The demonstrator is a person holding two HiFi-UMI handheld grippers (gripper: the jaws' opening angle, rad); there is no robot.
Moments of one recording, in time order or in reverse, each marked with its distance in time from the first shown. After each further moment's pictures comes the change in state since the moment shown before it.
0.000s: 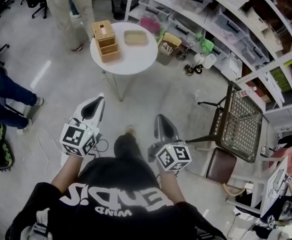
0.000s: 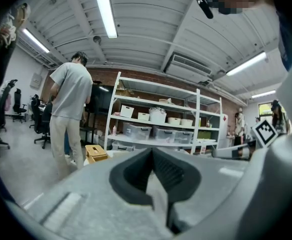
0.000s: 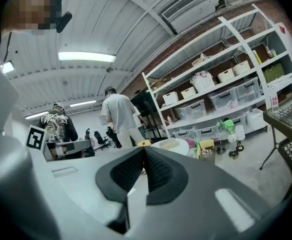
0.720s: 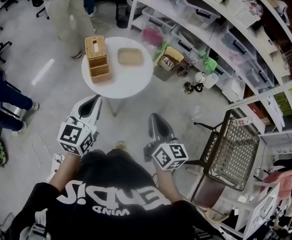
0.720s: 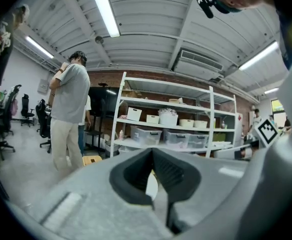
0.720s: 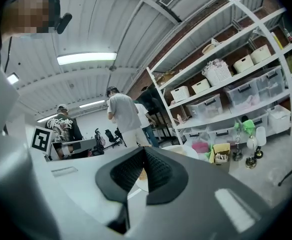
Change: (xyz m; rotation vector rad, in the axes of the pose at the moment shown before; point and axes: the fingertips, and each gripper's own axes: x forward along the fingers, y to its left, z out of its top) left arm 0.177 0.050 0.056 0.010 -0.023 0.114; right arm 0.156 -0.094 0.095 -0.001 0.050 0.158
